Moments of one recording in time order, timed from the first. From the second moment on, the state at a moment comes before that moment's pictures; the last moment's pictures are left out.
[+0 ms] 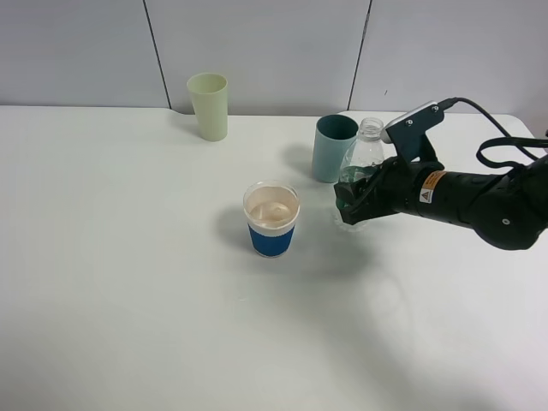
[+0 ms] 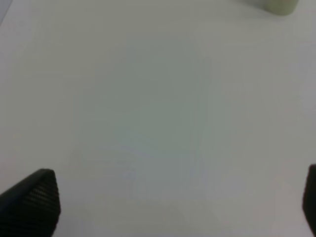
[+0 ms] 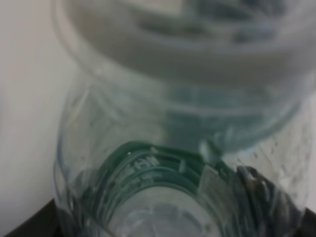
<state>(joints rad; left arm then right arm) 0.05 0.00 -0.50 -0.01 1.05 0.01 0.34 1.79 -0.52 -0.27 -0.67 -0.01</state>
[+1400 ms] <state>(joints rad) 0.05 0.00 -0.50 -0.01 1.05 0.01 0.34 1.44 -0.51 -0.24 -0.52 0.17</state>
